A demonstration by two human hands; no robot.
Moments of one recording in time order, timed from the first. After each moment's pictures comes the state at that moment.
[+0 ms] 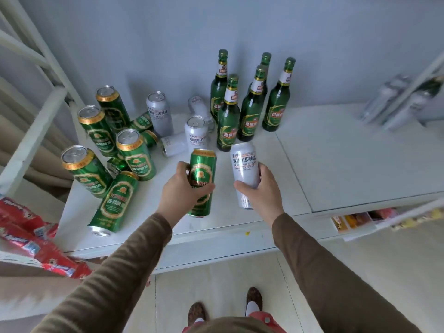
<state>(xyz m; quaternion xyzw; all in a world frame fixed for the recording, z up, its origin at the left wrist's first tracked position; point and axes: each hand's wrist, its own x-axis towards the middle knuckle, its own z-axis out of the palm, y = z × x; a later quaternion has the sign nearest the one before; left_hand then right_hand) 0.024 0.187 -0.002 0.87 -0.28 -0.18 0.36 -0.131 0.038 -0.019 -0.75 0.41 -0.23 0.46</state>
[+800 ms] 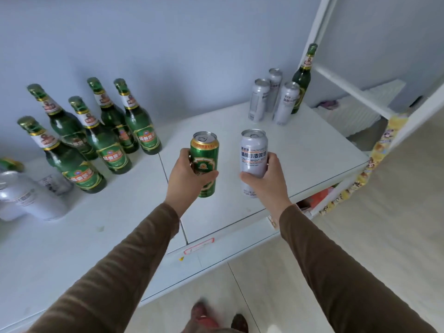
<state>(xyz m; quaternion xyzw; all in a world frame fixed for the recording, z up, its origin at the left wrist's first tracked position) -0.191 -0.152 0.027 0.77 -0.38 -0.21 0.46 -0.373 -0.254 0.007 -0.65 0.46 -0.35 0.49</state>
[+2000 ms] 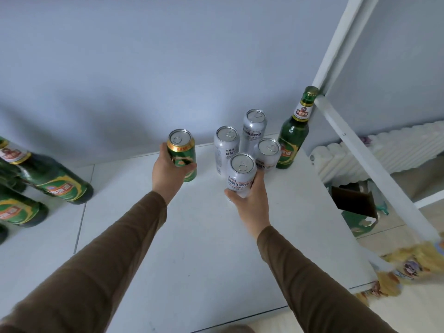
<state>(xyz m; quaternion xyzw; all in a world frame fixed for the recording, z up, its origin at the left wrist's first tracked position) -0.159 -0.478 -0.019 0.84 -0.23 -0.12 0.47 -0.355 -0.568 -0.054 -0.70 0.38 -0.34 0.50</state>
